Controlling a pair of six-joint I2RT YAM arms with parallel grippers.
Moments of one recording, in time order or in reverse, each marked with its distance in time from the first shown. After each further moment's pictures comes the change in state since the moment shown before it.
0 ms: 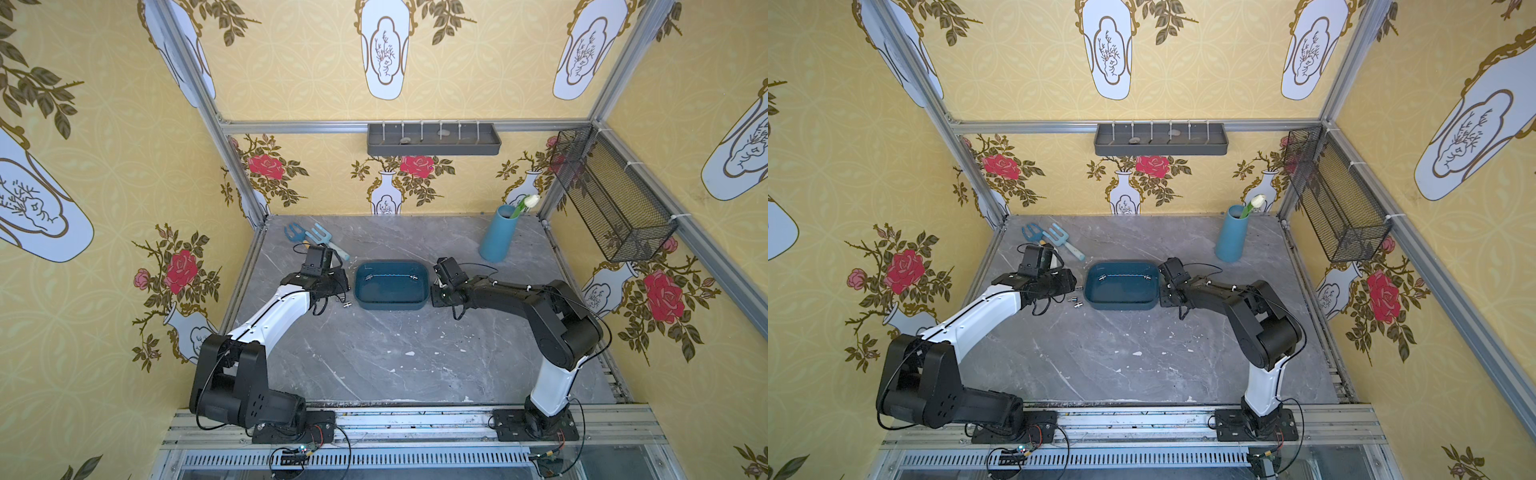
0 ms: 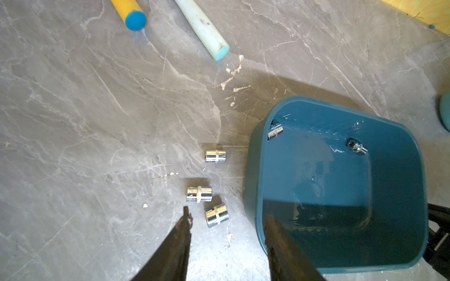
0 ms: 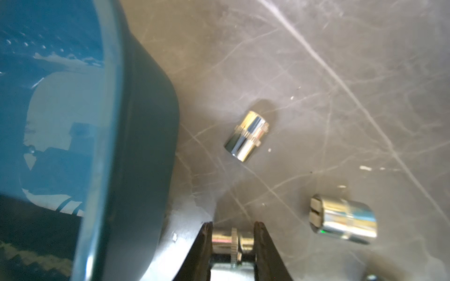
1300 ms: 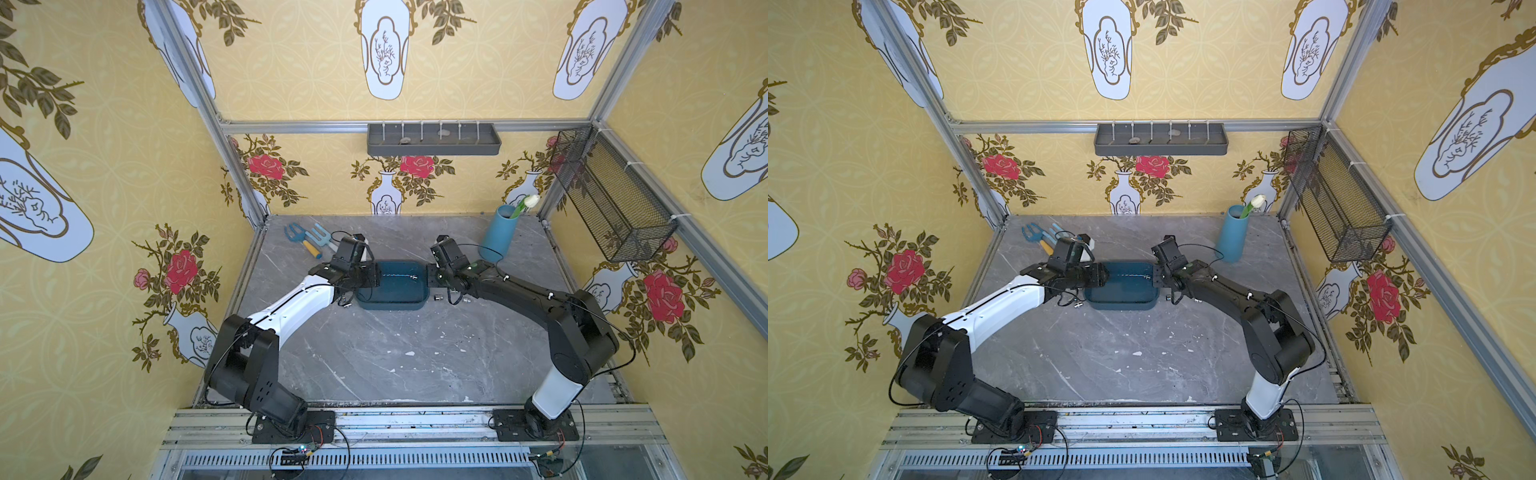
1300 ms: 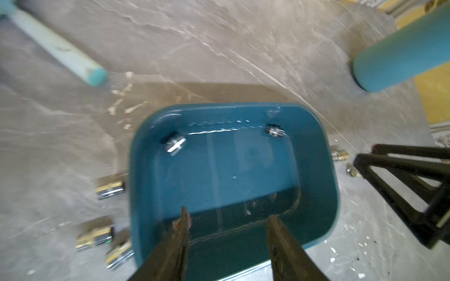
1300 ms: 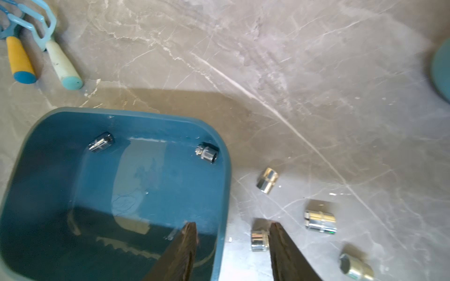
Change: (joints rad) left arm -0.246 0.147 0.161 0.073 0.065 0.018; right arm 0.041 -0.106 0.181 -0.136 0.051 0.110
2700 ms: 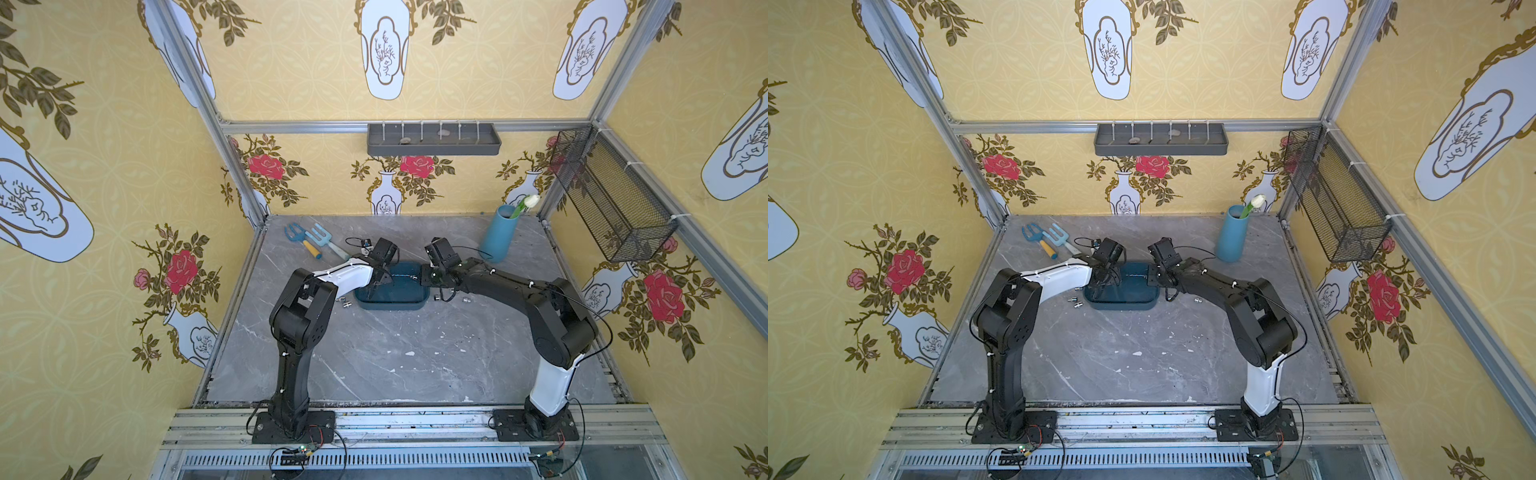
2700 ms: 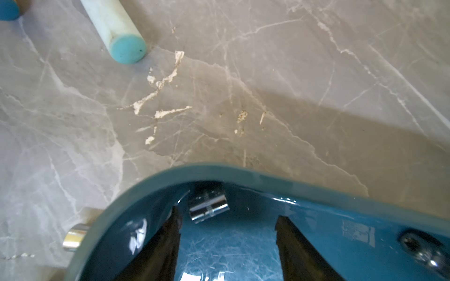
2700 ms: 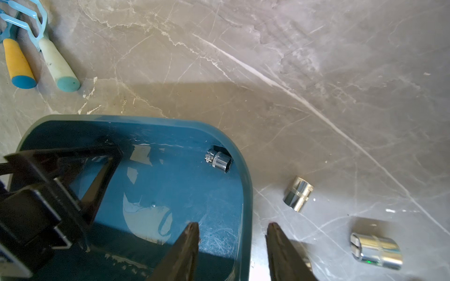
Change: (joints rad) left arm -0.053 0.468 0.295 -0.111 -0.441 -0.273; right arm -0.017 0.122 0.051 0.040 -0.077 0.051
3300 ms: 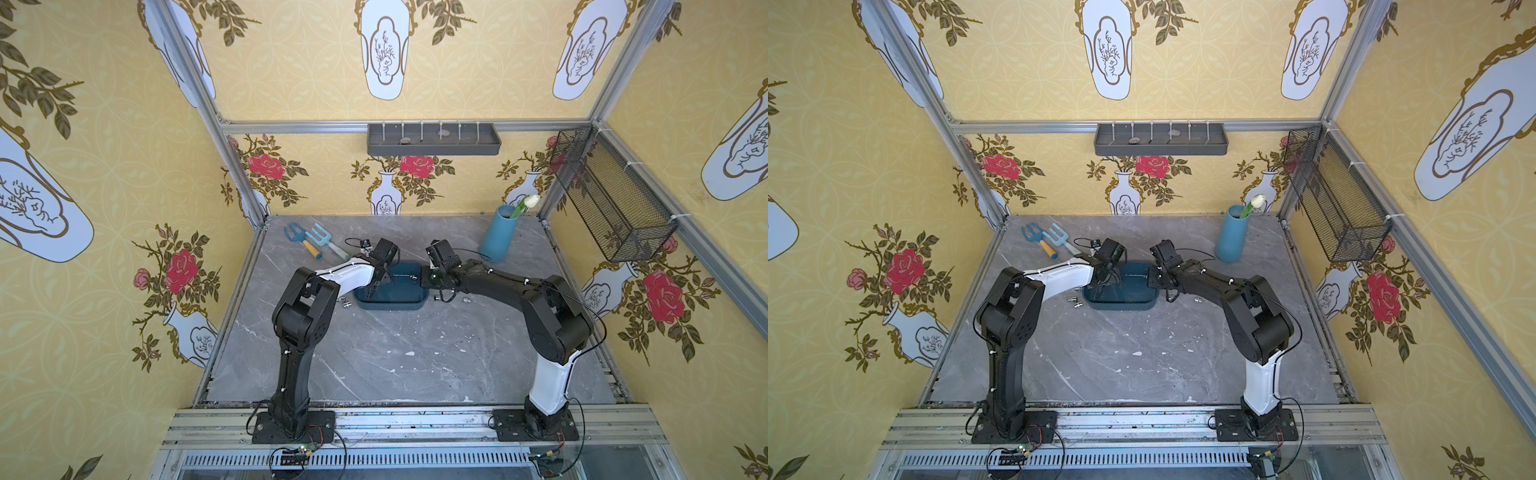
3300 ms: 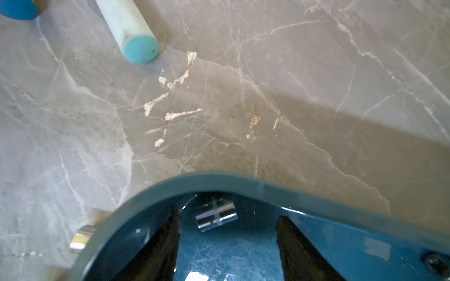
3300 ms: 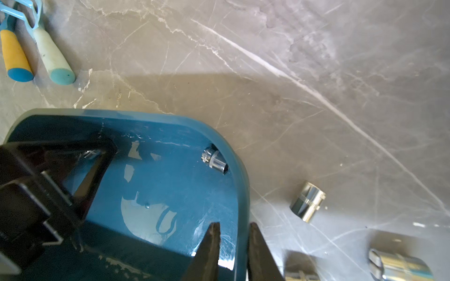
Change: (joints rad) left arm 0.002 0.026 0.019 -0.014 -0.036 -0.019; right arm -0.017 0.033 -0.019 0.043 -0.061 -0.004
